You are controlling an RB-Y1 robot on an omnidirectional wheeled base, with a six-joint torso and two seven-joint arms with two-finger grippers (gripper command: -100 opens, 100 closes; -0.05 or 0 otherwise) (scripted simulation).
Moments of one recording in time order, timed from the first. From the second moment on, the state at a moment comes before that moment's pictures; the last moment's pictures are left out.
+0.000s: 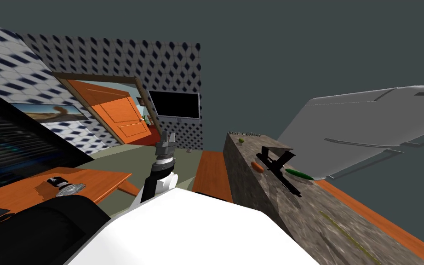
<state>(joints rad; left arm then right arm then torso) 0.51 -0.03 0.07 -2.39 0.05 -0.60 -0.15 0.25 -1.33 0.16 -0.47 1.16 -1.11 -0.02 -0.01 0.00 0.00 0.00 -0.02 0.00</state>
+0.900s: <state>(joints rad) 0.51 -0.03 0.07 -2.39 0.05 -0.60 -0.15 0.21 -1.37 0.41 -0.53 1.01 -1.07 0.03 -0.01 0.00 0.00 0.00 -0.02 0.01</state>
